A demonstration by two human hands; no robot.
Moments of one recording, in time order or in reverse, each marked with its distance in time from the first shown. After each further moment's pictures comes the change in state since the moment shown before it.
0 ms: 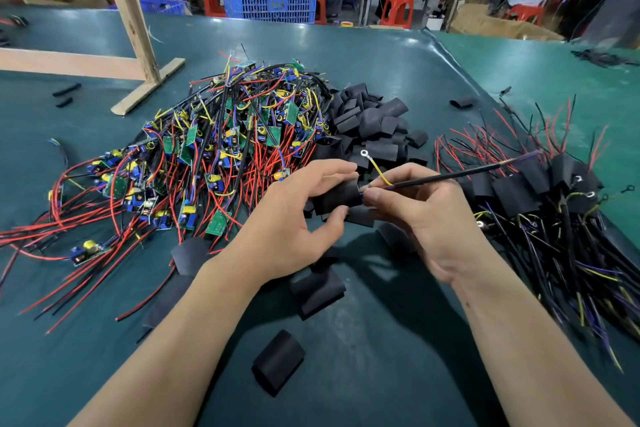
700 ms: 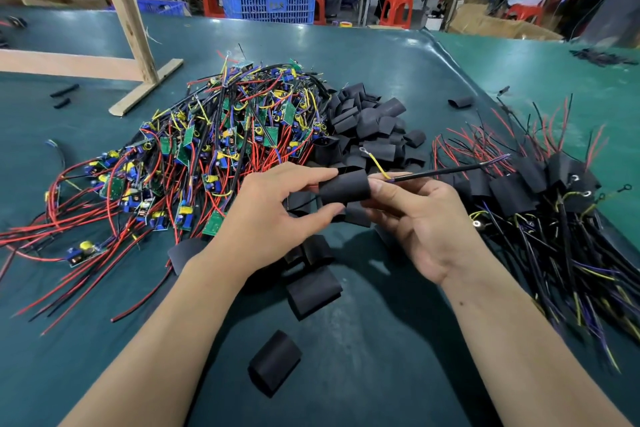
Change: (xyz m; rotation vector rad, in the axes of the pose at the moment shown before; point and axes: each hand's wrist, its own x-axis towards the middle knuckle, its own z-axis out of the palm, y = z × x) left_hand 0.001 -0.006 -0.010 0.163 0.119 0.003; right_hand 0.001 -0.001 0.004 0.299 0.053 0.189
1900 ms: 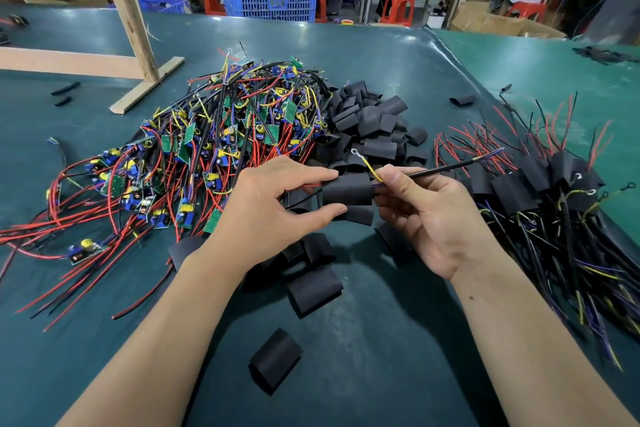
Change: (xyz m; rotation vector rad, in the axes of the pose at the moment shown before) left_hand 0.002 0.000 -0.005 0.026 0.015 0.052; right_hand 0.000 -0.006 -0.004 -0.056 0.056 0.014
